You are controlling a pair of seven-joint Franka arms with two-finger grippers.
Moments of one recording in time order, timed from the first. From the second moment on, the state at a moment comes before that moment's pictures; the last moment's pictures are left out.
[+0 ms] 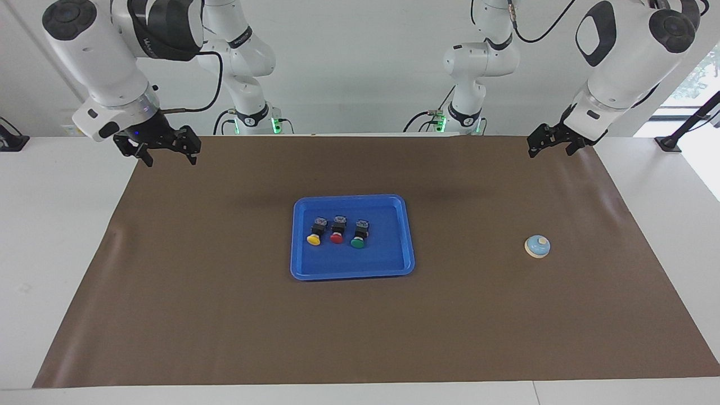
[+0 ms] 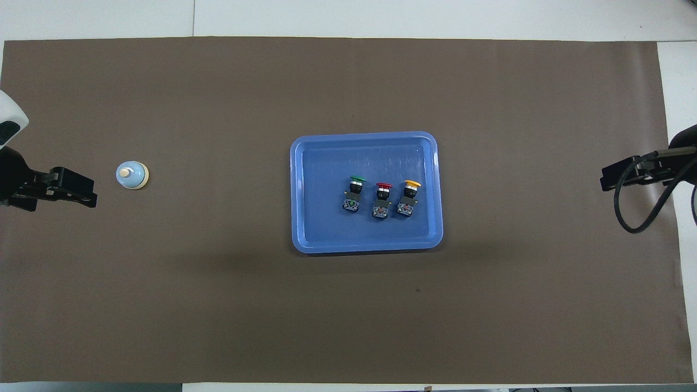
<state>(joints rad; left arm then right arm) -0.04 -0.02 0.00 -1.68 0.00 1.48 -0.03 -0.12 -0.01 0.08 -1.68 -0.04 1.57 -0.10</state>
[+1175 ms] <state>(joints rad) -0.04 -0.02 0.00 -1.68 0.00 1.52 -0.03 -0.12 -0.01 0.08 -1.68 -0.04 1.57 -0.10</state>
